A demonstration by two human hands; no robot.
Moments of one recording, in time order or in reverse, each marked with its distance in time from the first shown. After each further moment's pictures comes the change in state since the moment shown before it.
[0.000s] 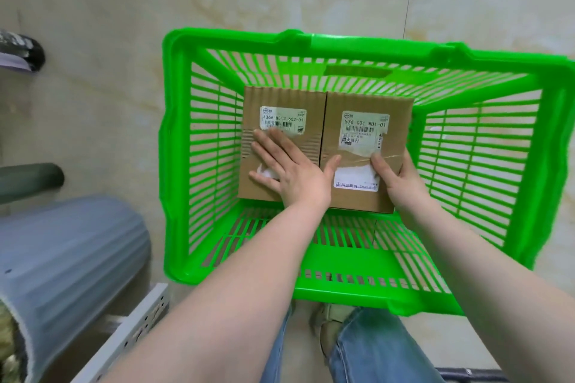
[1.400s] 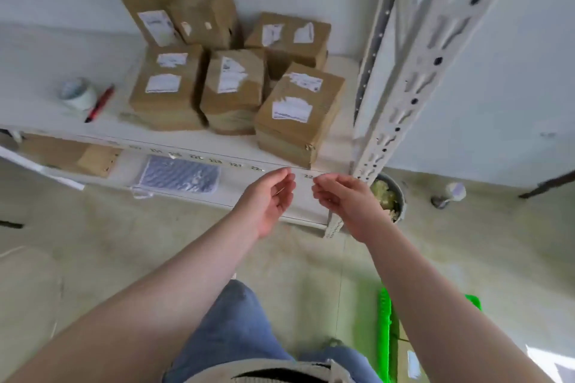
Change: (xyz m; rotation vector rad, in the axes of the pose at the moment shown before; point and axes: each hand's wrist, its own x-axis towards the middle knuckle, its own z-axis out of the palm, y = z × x) left_hand -0.668 -0.361 -0.430 -2.553 0.970 -0.635; right_hand -0.799 -0.218 0.162 -0.849 -1.568 -0.262
